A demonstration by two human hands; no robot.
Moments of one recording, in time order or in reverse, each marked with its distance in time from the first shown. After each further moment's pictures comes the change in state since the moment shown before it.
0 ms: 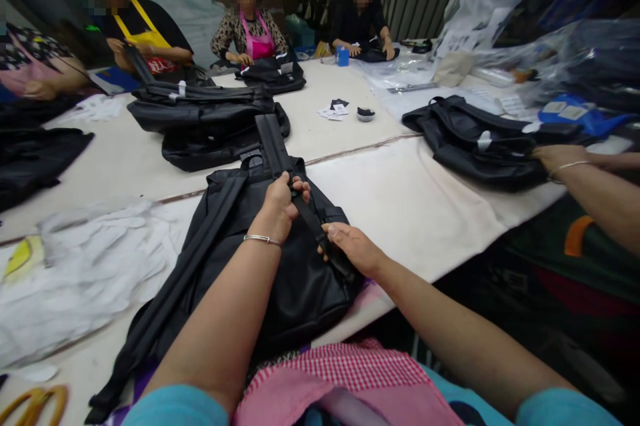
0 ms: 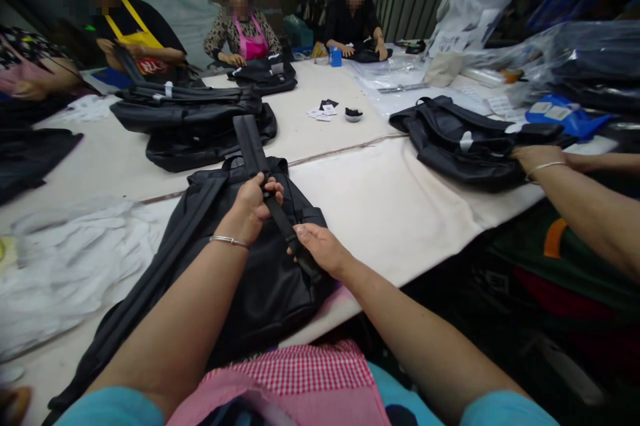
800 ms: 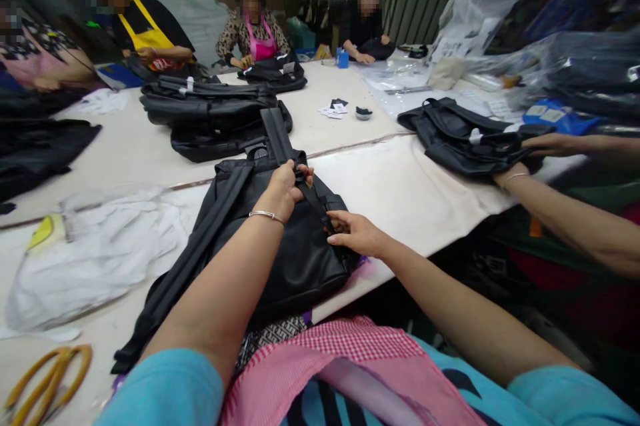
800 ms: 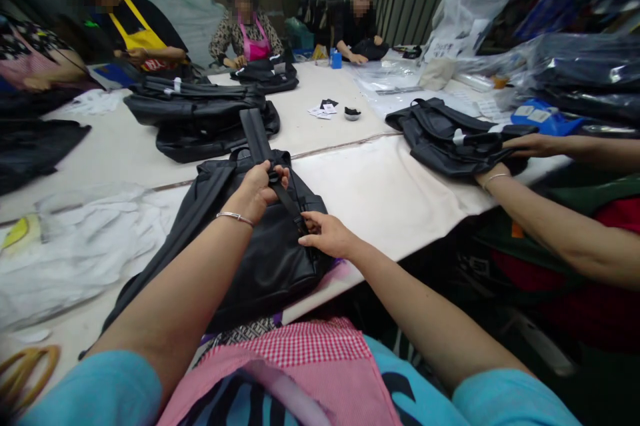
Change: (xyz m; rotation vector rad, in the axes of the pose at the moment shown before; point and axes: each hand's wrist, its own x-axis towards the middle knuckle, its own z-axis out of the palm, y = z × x) left_hand -0.013 0.003 0.003 0.001 0.018 -0.011; right_hand -0.022 0.008 -0.012 -0.354 0.009 -0.108
